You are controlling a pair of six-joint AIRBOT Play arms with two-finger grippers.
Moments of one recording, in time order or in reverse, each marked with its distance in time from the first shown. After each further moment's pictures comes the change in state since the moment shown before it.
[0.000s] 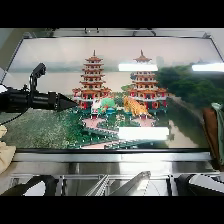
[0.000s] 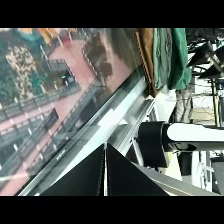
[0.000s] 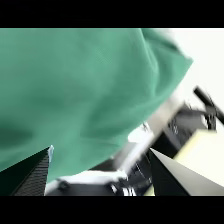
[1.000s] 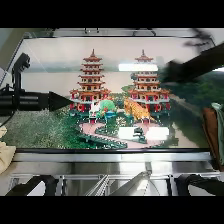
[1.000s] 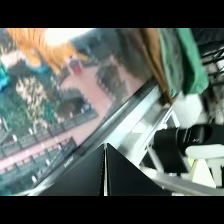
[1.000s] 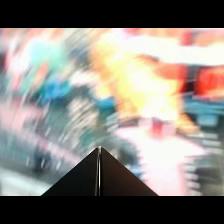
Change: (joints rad) left arm -0.010 0.249 -0.040 0.045 0.036 -0.037; right arm 1.143 0.033 0.143 0.653 -0.368 -0.077
